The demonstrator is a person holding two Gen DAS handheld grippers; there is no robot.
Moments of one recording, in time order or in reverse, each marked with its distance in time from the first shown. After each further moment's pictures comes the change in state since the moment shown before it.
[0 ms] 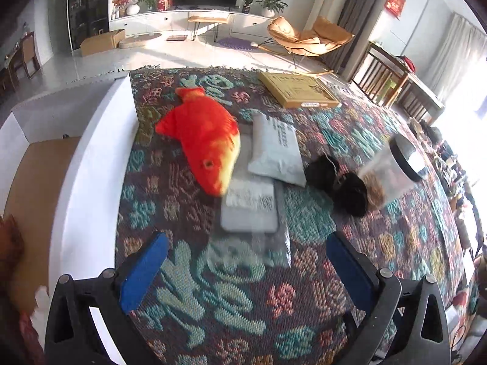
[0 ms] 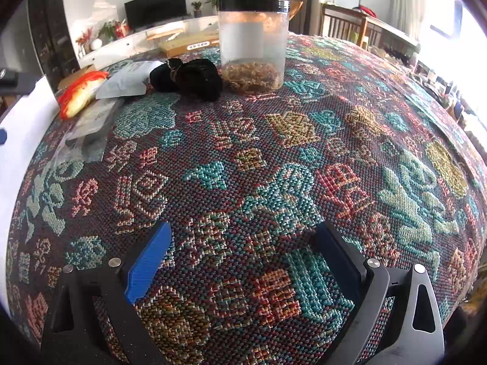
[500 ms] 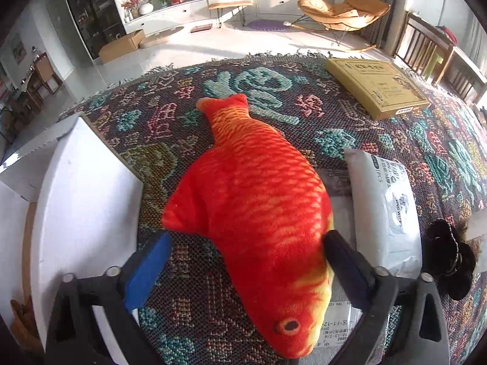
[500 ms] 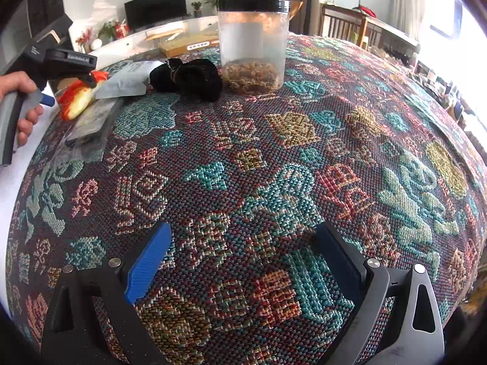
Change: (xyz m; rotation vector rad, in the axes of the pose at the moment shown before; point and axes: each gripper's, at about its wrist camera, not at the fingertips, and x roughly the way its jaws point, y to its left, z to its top) left arm 0.130 0.030 0.085 0.073 0.074 0.195; right arm 0.000 0.000 0.000 0.001 -0.001 0.000
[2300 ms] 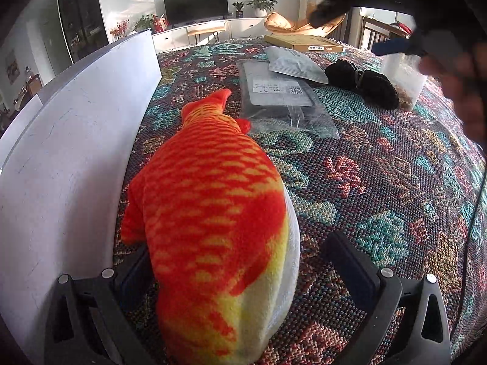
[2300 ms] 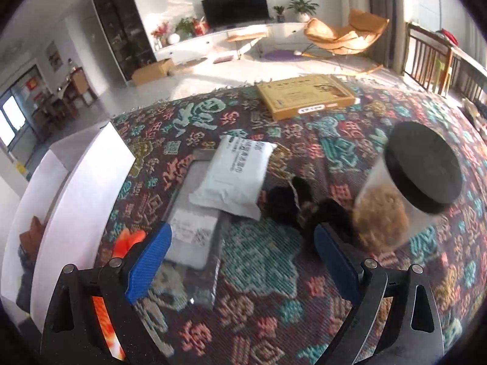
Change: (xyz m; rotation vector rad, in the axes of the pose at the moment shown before) left arm -0.094 -0.017 -0.247 0.091 -0.153 -0.031; right arm 0.046 0.127 0.182 -0.198 0.048 0.362
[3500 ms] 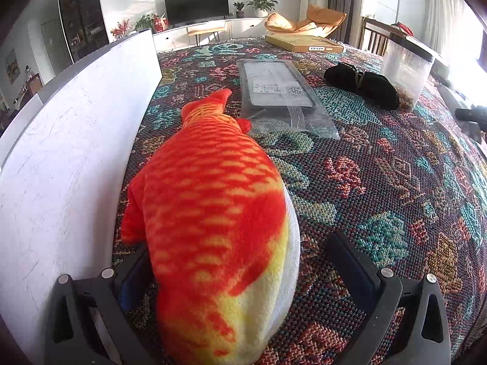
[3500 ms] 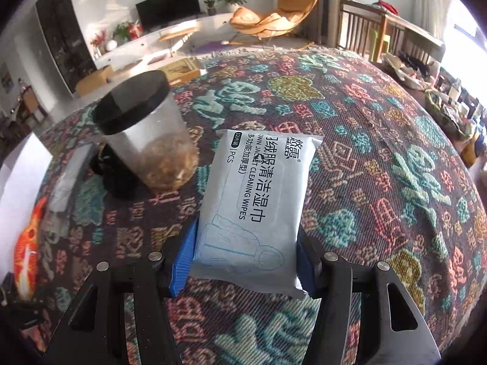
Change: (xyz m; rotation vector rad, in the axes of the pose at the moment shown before) left arm 0.000 0.000 0.000 -0.002 0.000 -0.002; right arm -0.095 -0.232 -0.089 0.155 -0.042 -0.264
